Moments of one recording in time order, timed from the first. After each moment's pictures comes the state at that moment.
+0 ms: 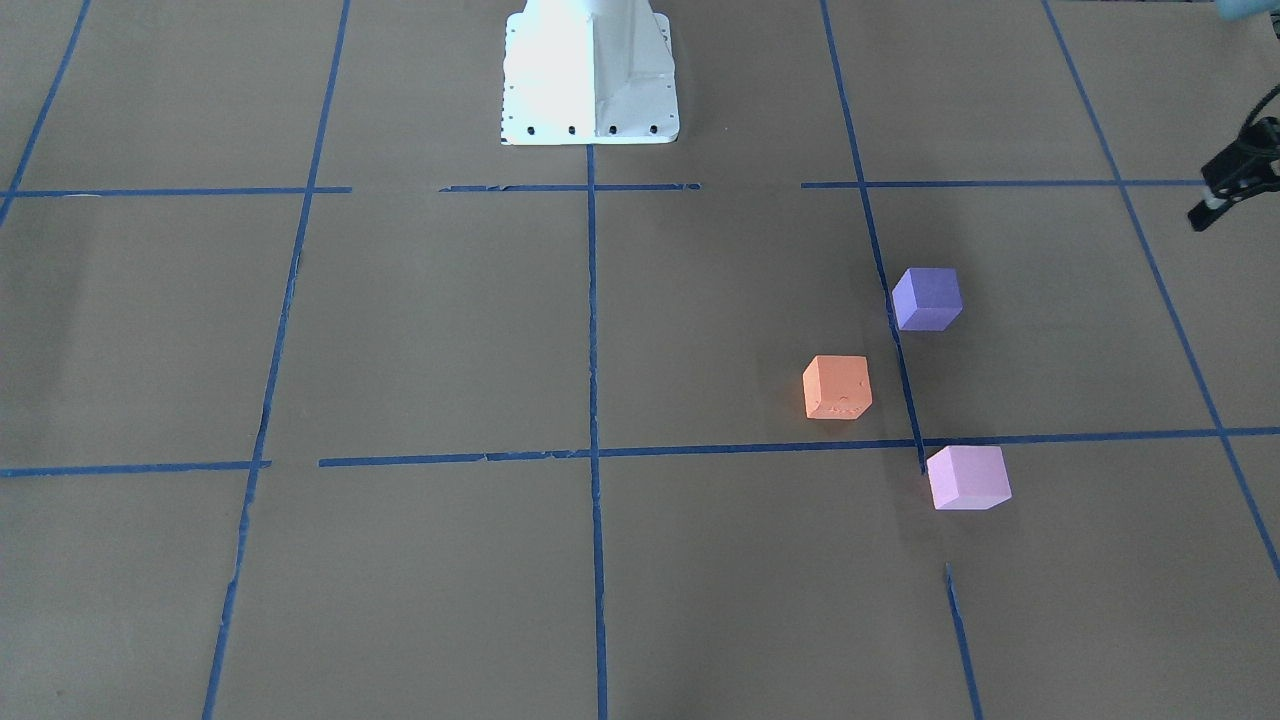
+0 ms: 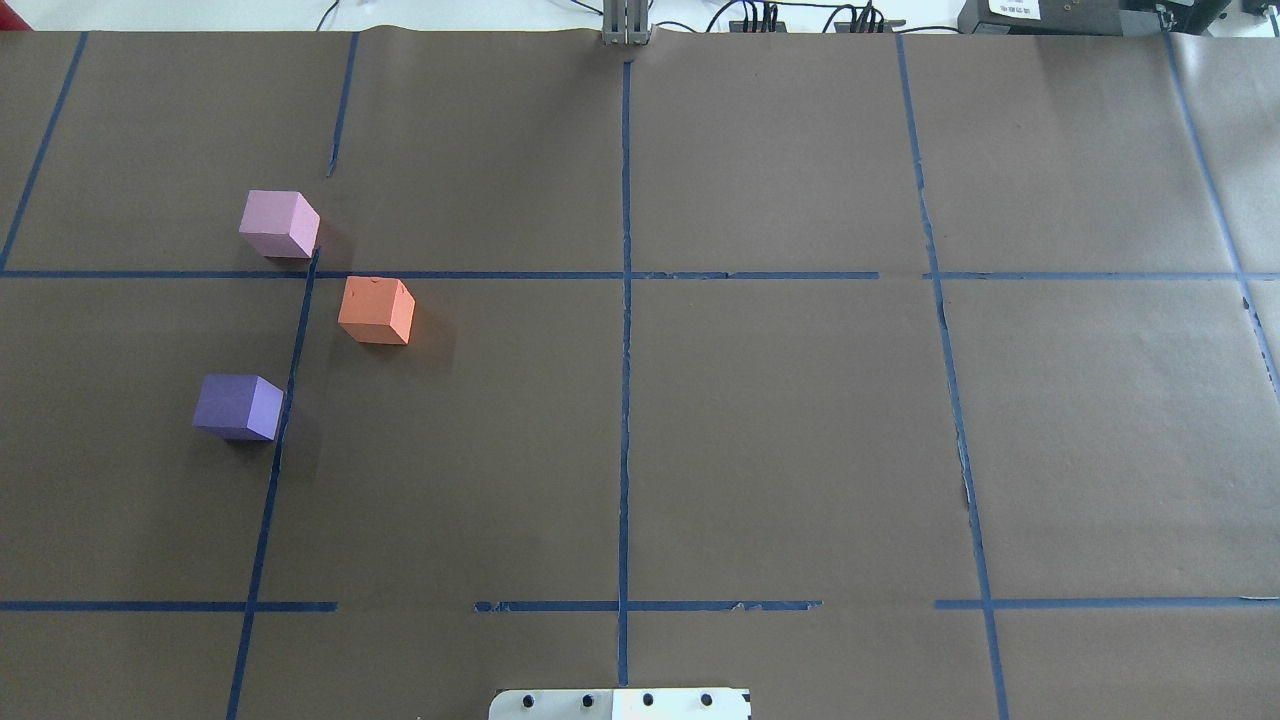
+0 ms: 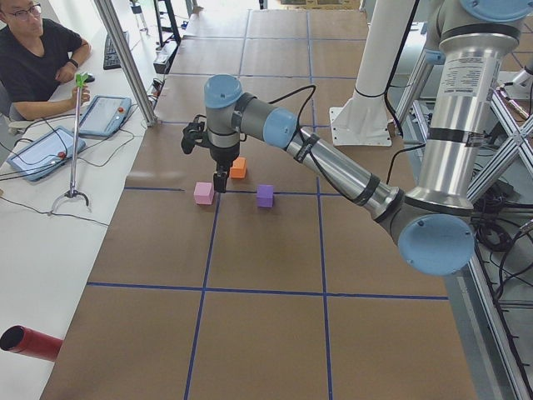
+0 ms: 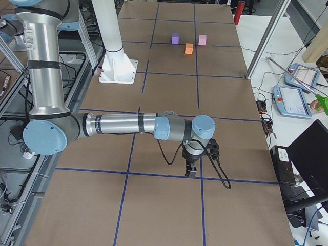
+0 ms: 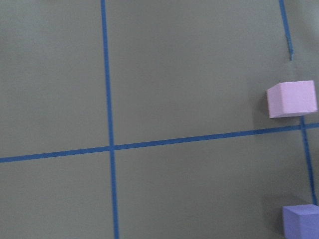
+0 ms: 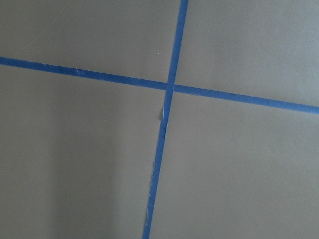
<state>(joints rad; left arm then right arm) -1.33 -1.75 -2.04 -1.35 -2.38 -0.38 1.52 -1.52 1.60 -1.72 2.29 -0.16</state>
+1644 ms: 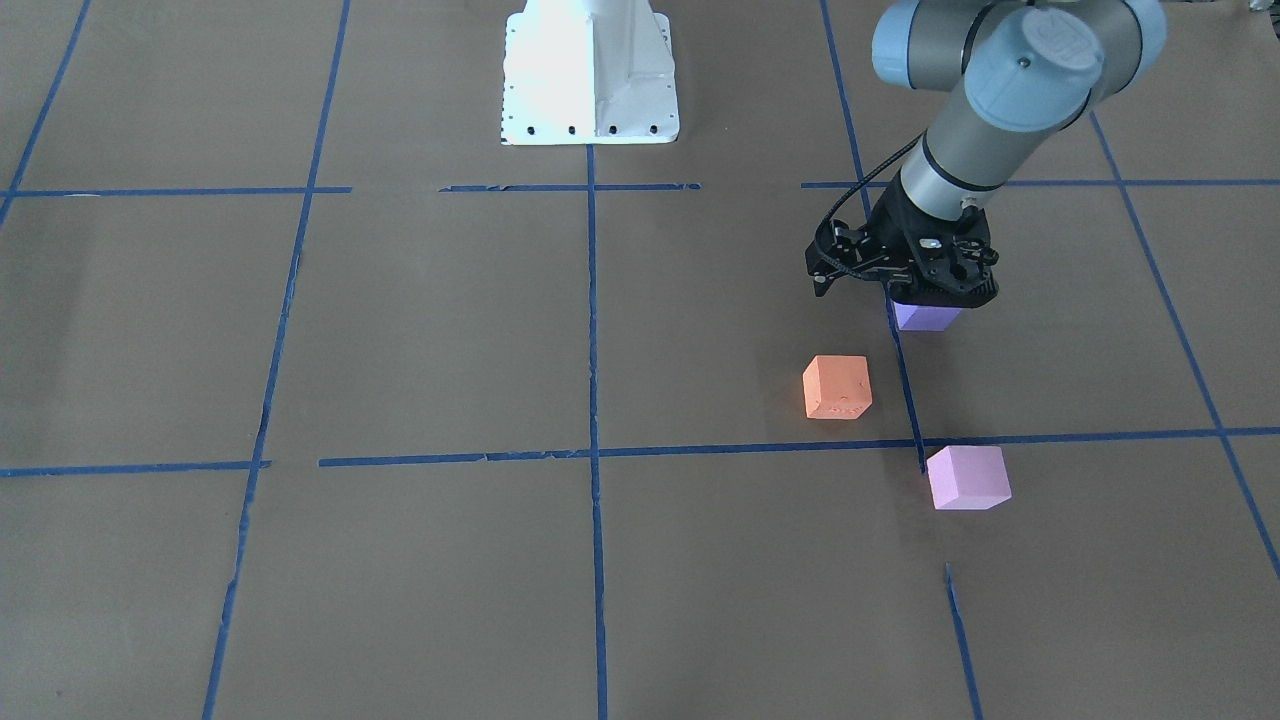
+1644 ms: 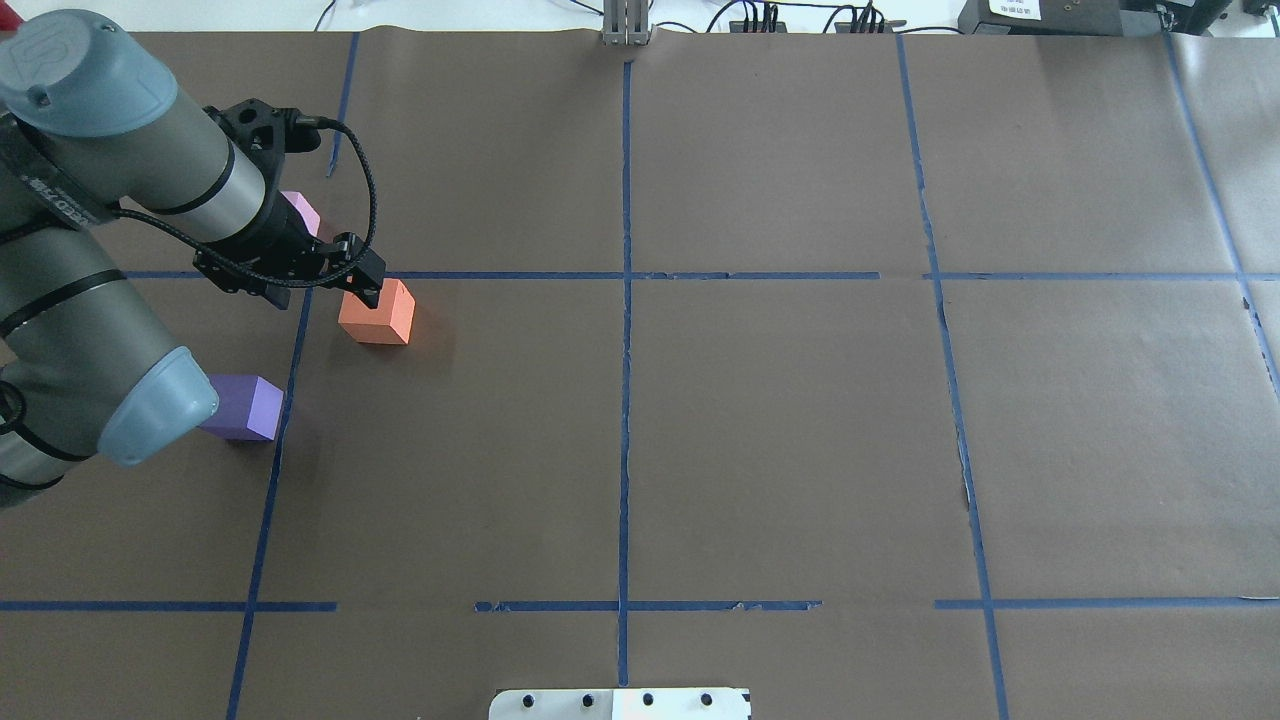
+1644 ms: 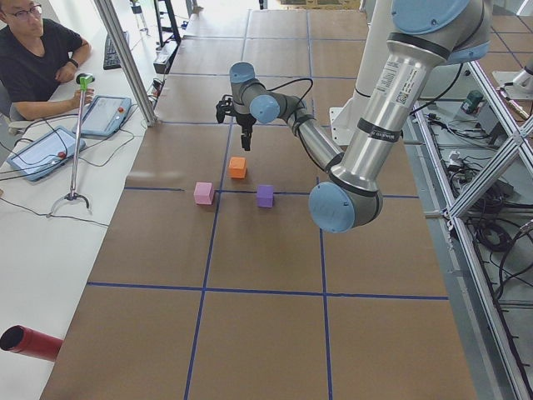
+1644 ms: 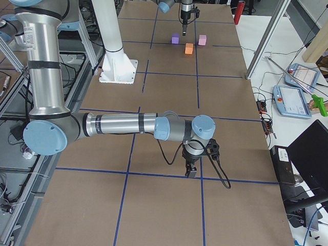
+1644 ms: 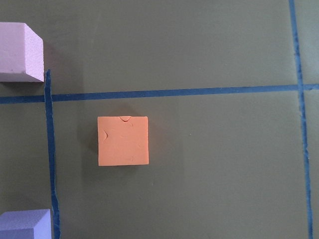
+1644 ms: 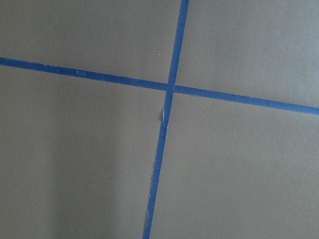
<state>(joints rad) -0.84 -1.99 -1.86 -1.56 -2.17 -0.93 1.52 -1.52 1.60 -1.72 2.29 -0.16</state>
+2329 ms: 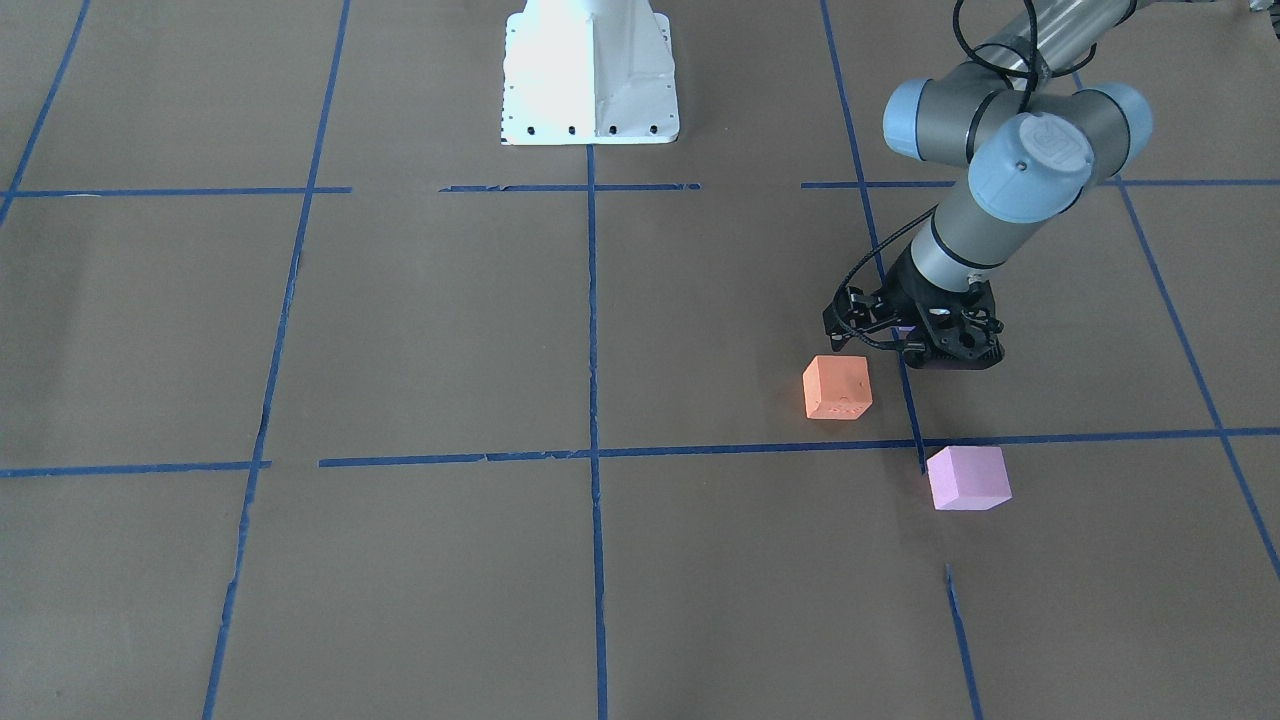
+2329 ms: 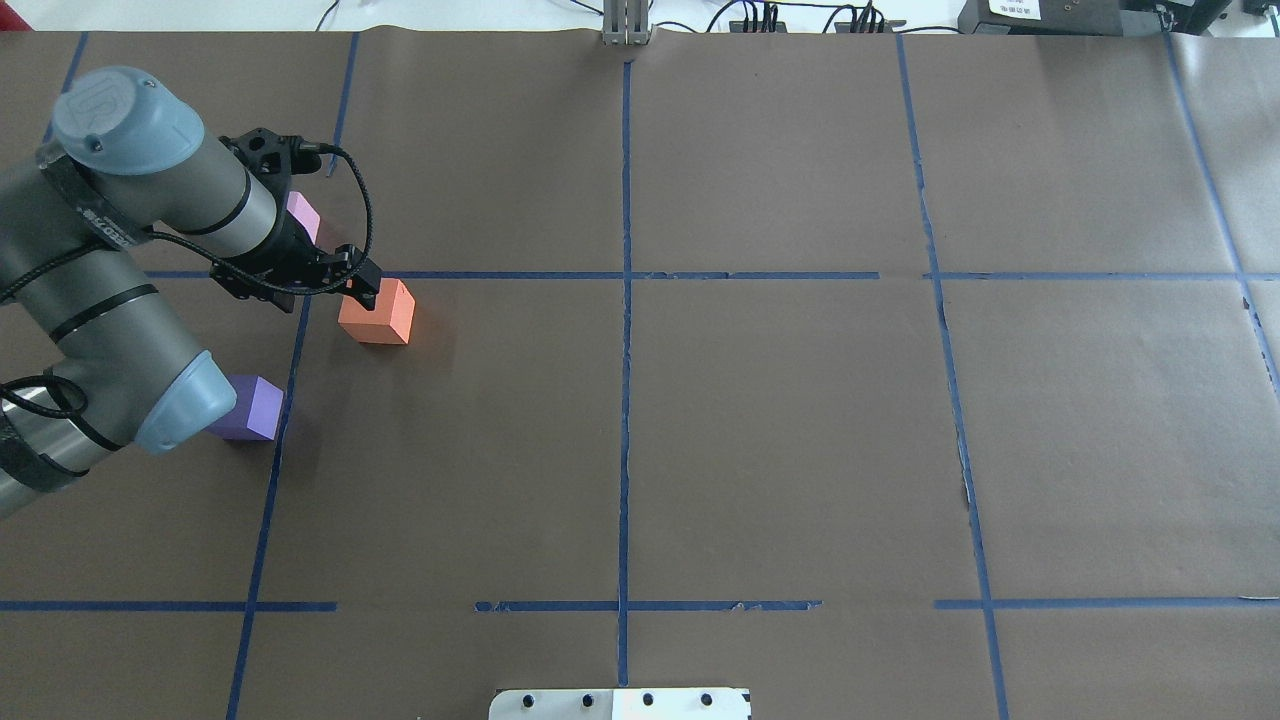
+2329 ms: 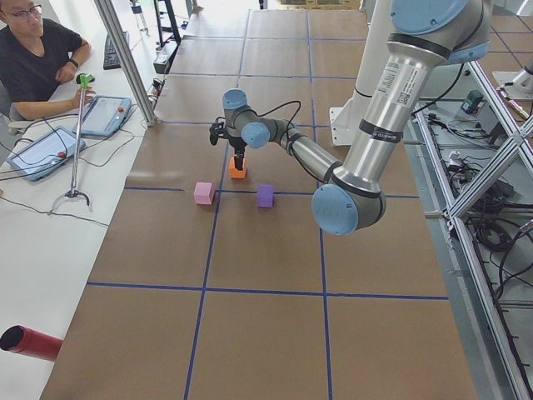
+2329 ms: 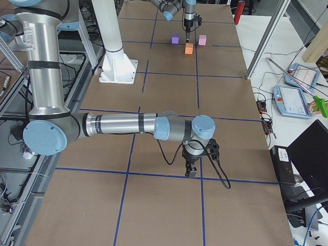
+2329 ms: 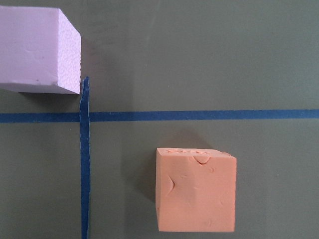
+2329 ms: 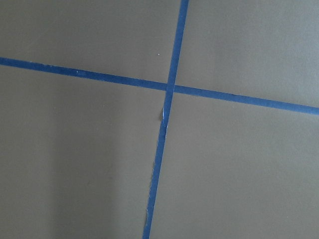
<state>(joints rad) -0.82 -1.97 -1.68 -1.76 -2.15 -0.98 1.53 -1.52 1.60 -1.72 2.29 -0.16</state>
